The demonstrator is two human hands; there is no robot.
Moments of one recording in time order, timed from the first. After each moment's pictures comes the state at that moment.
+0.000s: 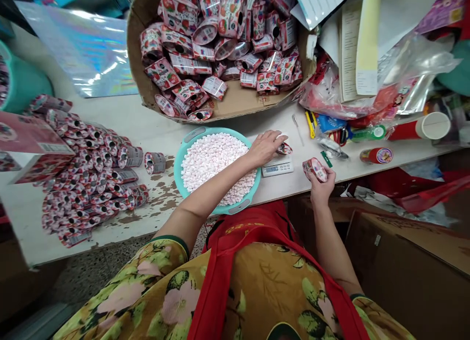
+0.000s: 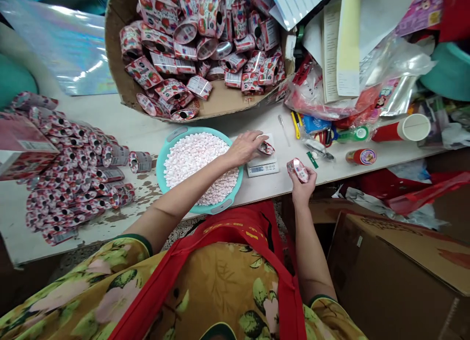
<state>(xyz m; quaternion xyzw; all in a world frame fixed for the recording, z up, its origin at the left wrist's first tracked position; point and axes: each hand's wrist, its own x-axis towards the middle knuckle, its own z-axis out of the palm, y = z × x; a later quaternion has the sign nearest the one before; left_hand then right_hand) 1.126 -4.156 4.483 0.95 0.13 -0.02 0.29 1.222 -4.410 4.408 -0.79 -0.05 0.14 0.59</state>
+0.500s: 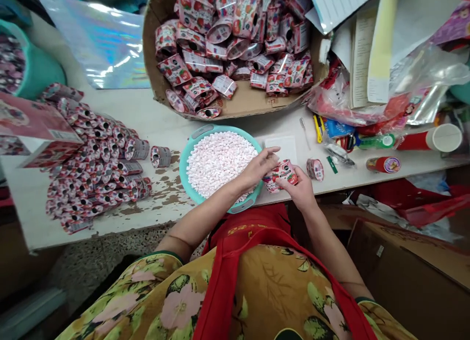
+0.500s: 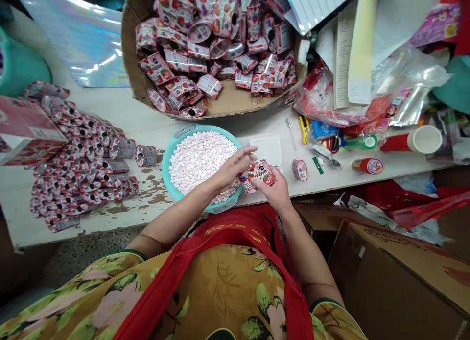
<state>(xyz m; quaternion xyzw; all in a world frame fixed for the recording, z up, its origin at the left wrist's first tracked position) 1.060 -4.194 4.540 0.53 0.31 0.10 0.78 1.164 -4.343 4.514 -0.66 -0.21 0.45 0.56</state>
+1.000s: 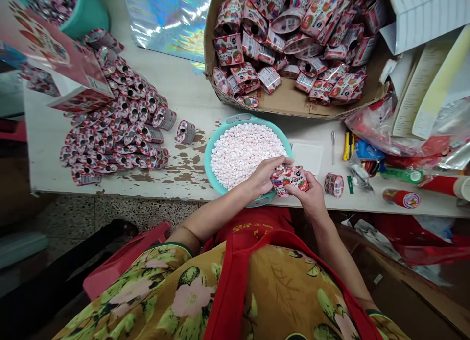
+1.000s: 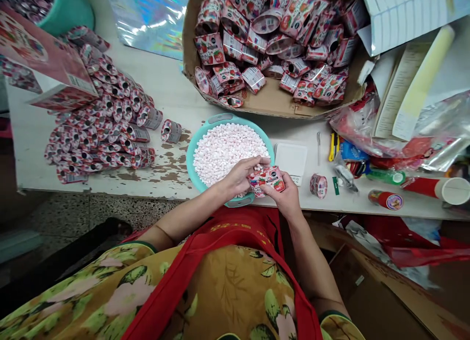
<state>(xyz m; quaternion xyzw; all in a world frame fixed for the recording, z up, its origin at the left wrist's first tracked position) 1.025 -4.194 4.524 0.15 0.41 0.20 0.88 1.140 -4.311 4.514 -0.67 -0.21 0.50 0.51</state>
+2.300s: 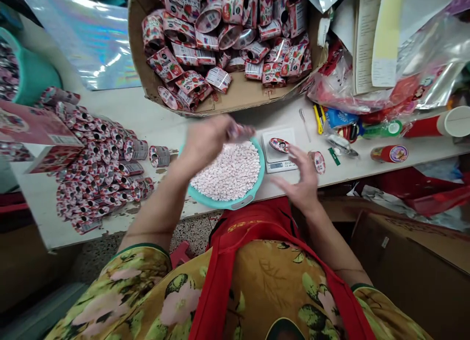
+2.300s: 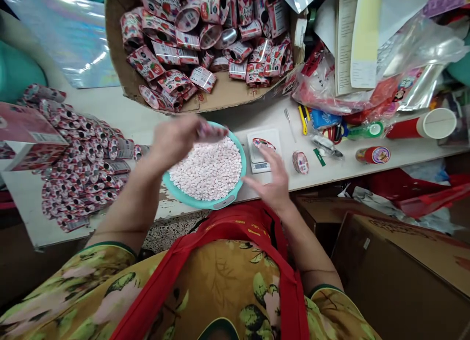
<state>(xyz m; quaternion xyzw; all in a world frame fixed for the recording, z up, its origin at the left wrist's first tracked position) 1.023 -4.096 4.591 0.94 0.30 0.02 0.17 1.165 -4.337 4.523 -0.70 -0.40 0.20 0.56</state>
